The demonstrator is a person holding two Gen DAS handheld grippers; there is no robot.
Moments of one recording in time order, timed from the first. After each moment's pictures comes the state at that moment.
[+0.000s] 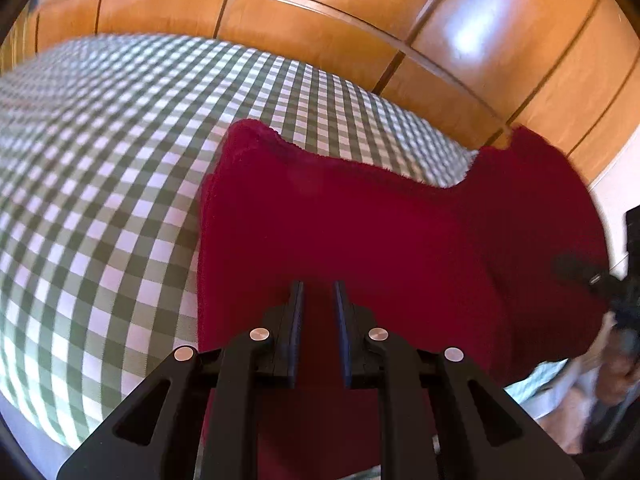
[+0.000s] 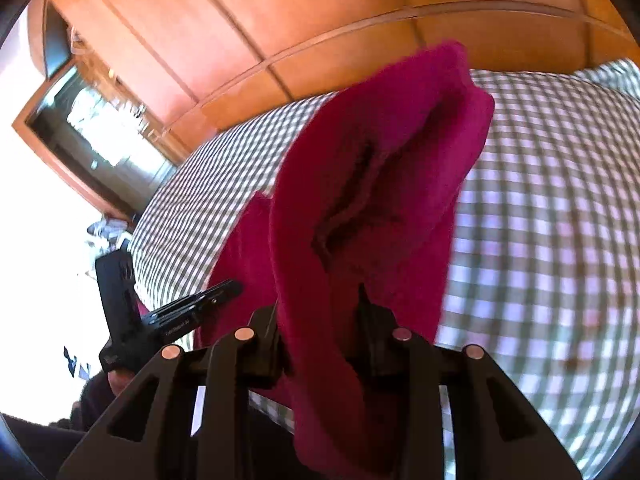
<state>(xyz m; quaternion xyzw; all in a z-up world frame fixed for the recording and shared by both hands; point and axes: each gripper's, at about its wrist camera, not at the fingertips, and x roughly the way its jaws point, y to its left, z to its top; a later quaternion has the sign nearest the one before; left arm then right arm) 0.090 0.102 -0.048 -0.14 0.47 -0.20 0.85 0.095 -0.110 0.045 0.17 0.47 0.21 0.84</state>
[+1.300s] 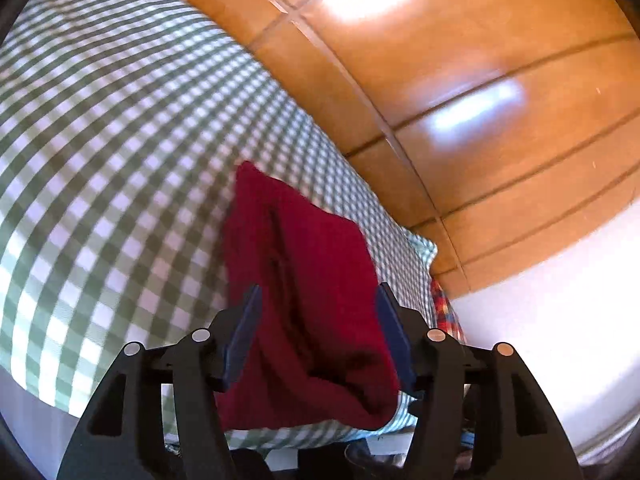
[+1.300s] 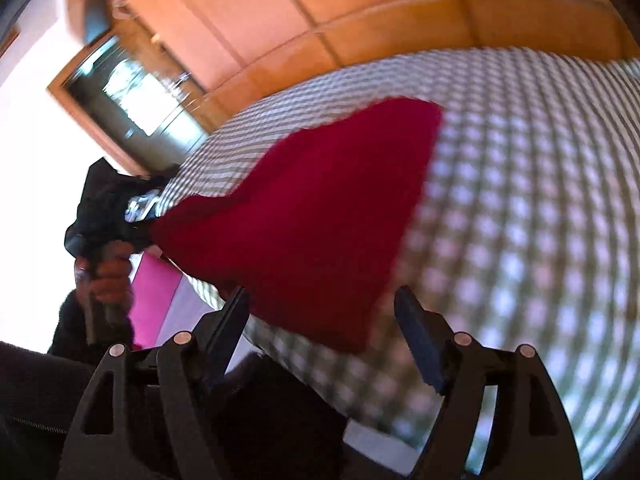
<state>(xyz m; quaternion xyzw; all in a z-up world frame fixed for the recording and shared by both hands) 0.071 0.203 0.002 -0.35 0.43 -0.26 0.79 0.031 -0.131 -0.020 0.17 0.47 0.25 0.83</state>
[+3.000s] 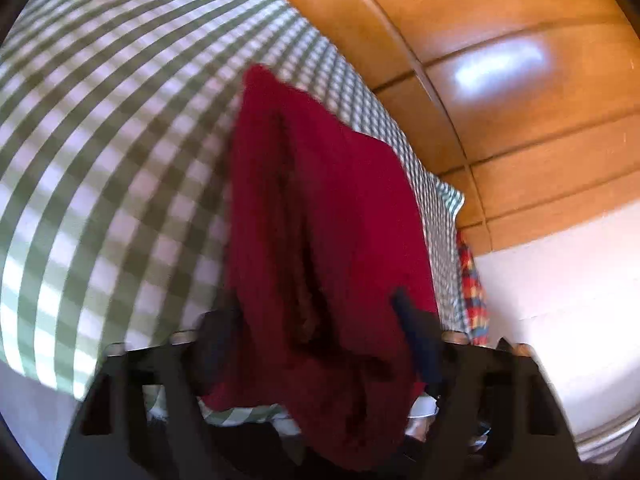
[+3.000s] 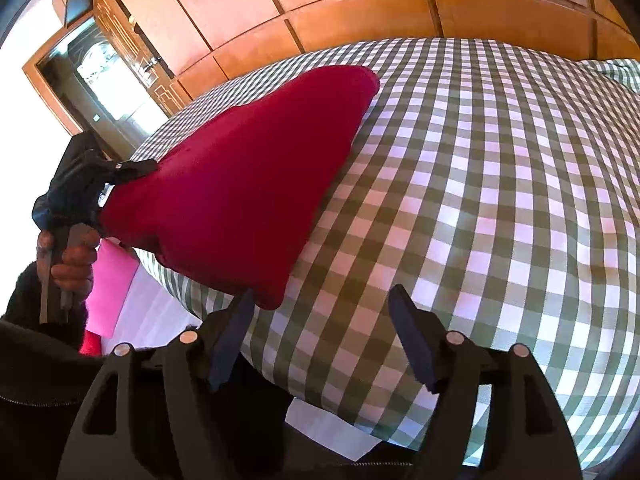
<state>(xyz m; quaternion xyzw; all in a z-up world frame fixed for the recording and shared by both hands) 0.072 0.156 -0.040 -0.30 0.52 -0.26 0.76 0.023 -0.132 -0.042 0.11 0.48 0.21 0.85</state>
